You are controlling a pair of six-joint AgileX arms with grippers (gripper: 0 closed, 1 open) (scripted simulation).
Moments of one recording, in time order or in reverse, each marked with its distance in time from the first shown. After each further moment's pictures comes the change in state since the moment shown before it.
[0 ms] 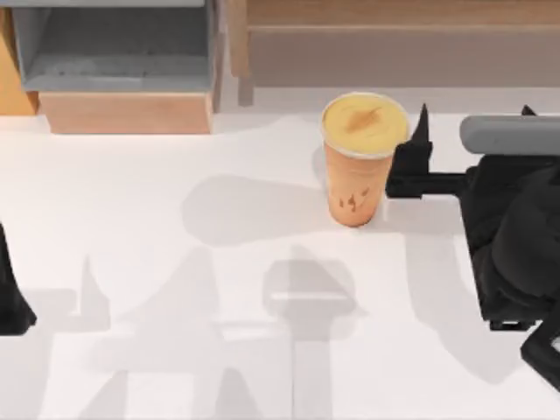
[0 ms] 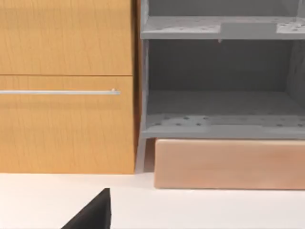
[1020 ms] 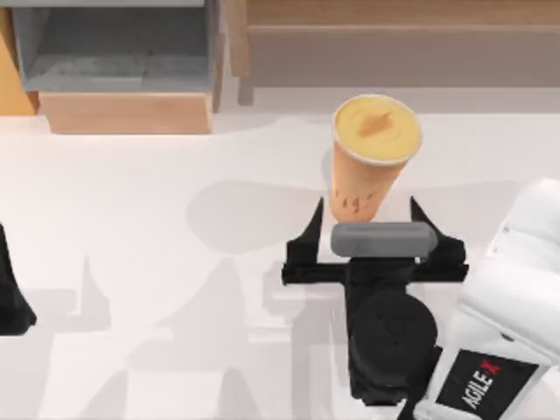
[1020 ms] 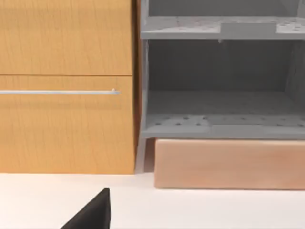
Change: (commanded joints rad) left arm 0.000 0.000 0.000 0.000 0.000 0.000; right arm 0.254 0.628 0.168 0.428 0.263 -0.009
